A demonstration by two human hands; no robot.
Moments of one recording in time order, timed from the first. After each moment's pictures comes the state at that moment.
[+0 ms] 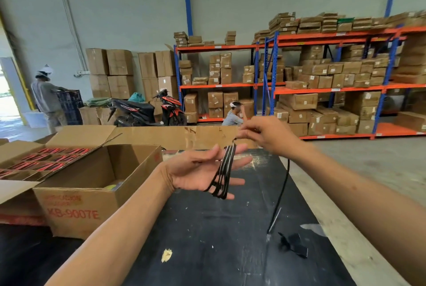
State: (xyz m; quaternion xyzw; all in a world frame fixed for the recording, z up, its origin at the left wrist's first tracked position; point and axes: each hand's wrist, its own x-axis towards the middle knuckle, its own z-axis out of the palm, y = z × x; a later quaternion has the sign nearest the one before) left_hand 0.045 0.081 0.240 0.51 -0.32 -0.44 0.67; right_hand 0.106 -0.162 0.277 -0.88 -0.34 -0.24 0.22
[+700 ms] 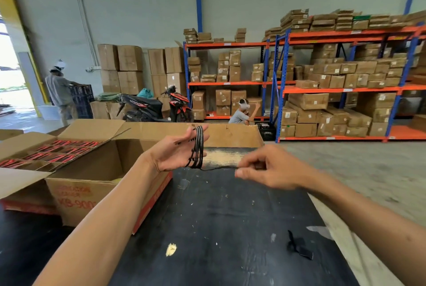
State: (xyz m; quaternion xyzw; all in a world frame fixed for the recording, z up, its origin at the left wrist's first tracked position) left_hand 0.076 0.144 0.240 0.57 -0.13 -0.21 0.78; right_hand 0.036 -0.153 0.253 -0.84 -0.45 -0.03 0.30
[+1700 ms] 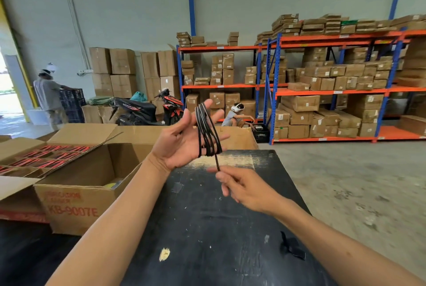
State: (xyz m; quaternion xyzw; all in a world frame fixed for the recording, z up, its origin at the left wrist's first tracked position) left_hand 0.058 0.096 0.265 0.44 -0.36 -0.22 0.79; right_hand 0.048 -0.120 0.183 -0.80 -0.40 -0.03 0.44
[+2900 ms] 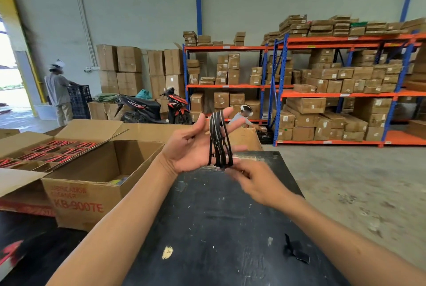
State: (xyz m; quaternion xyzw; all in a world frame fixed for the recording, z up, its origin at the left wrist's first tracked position) left_hand 0.049 0.086 0.263 0.45 -0.41 -0.31 0.74; right_hand 0.058 -0.122 0.193 -0.85 -0.35 -0.15 0.36
